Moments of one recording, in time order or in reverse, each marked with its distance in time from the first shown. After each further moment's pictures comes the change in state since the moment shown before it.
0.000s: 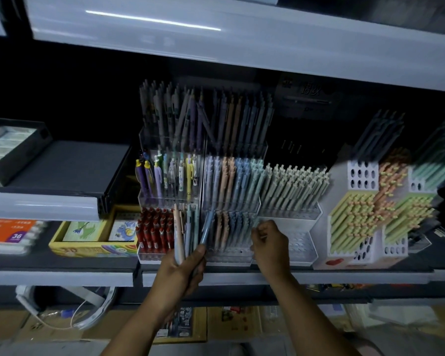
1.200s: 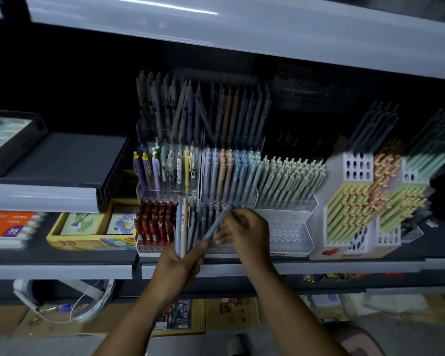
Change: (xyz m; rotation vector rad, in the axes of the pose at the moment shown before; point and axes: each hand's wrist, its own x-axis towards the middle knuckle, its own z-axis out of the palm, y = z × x) left_hand 0.000 -0.002 -0.001 0.087 0.036 0.029; right_hand -0.037 -0.101 0.003 0.561 -0.140 0.169
